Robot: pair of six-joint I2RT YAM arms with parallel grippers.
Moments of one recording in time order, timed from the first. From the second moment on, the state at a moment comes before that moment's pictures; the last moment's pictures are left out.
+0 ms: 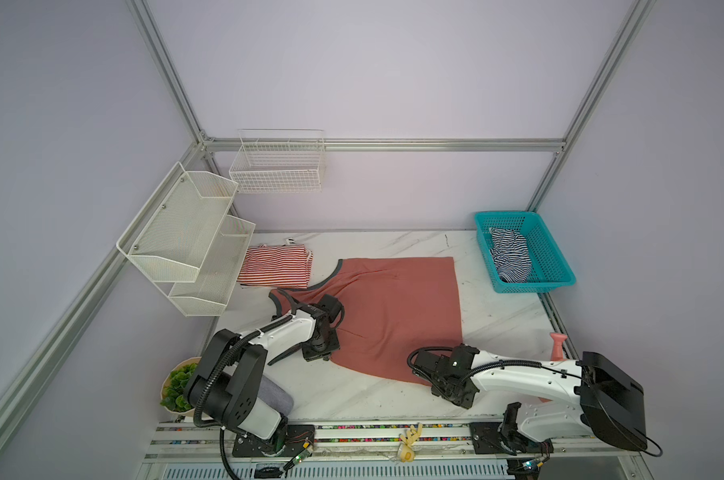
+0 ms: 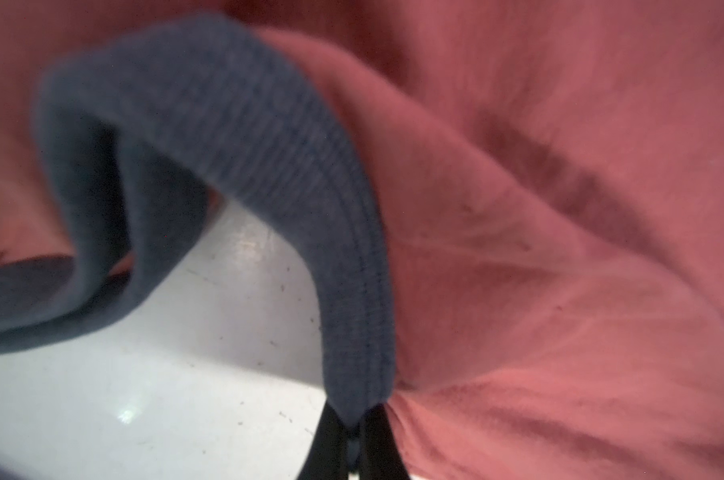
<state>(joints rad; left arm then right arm) -0.44 1.53 0.83 -0.79 -0.06 -0.77 1.11 1.34 0.69 -0.99 0.19 1.58</state>
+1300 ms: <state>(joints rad) -0.40 1.53 0.83 -0.80 -0.08 -0.75 1.11 1.23 0.65 -0.97 0.28 1.68</state>
